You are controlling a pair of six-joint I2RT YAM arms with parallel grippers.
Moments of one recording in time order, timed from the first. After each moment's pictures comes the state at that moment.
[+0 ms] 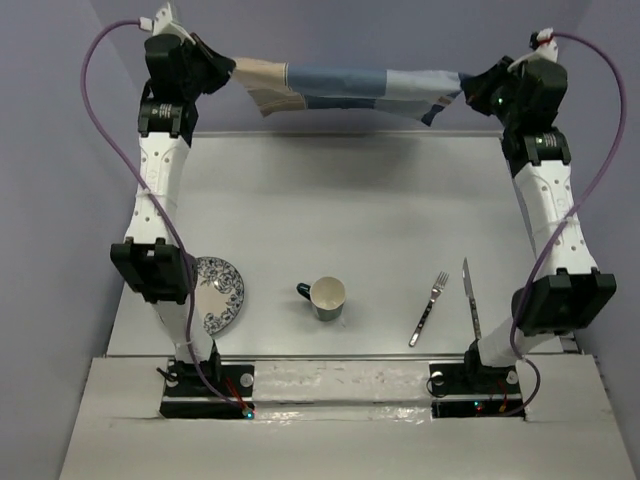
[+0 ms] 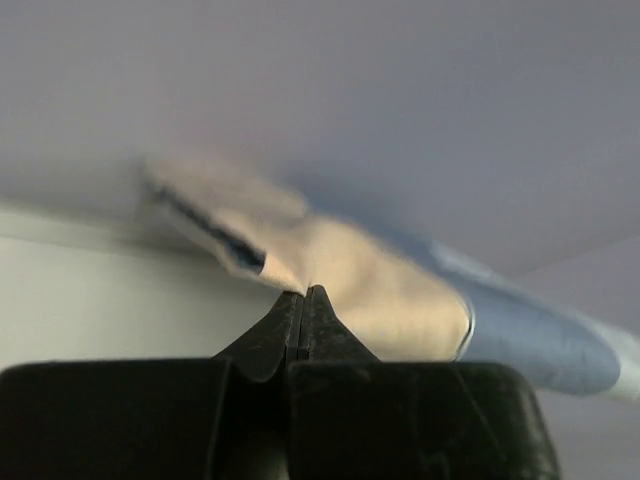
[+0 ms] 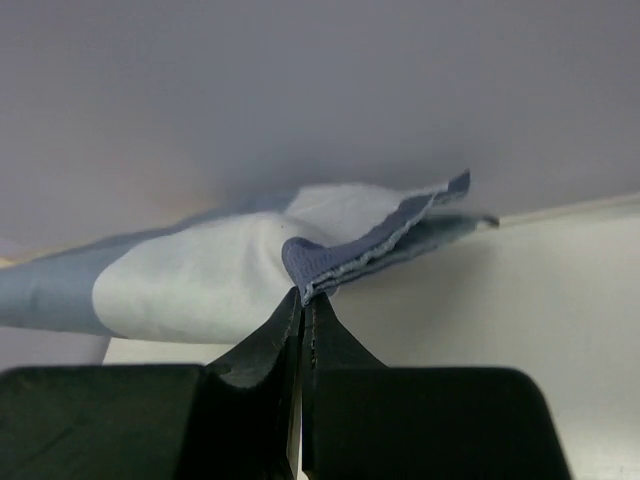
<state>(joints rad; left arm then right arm) -0.05 1.93 2.30 -0.45 0.21 -0.65 0.00 1.65 1.91 -0.30 -0.12 0.49</state>
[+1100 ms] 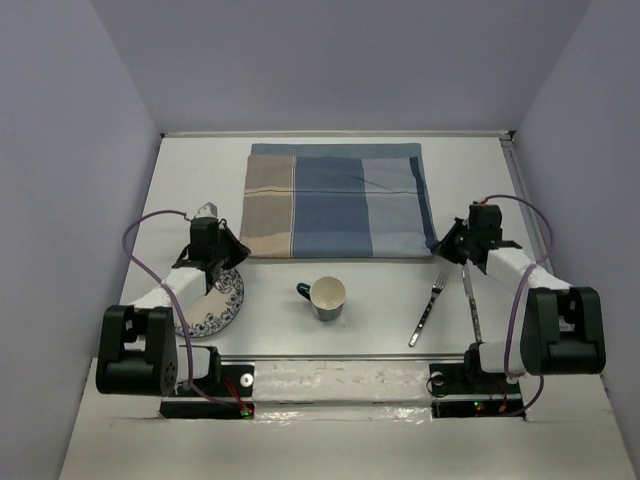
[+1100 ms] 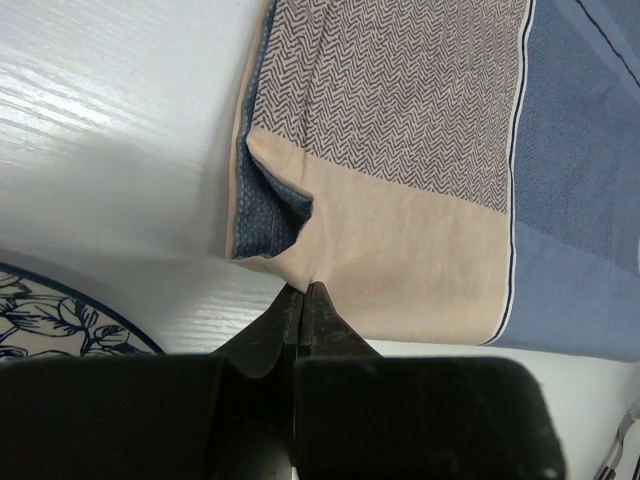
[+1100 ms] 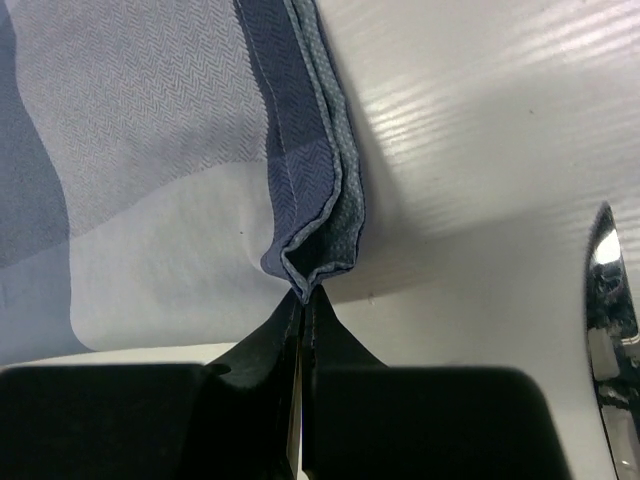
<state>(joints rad) -0.07 1.28 0.50 0.08 0.13 -0.64 -0.01 1.36 0.67 -0.16 -0.19 0.60</state>
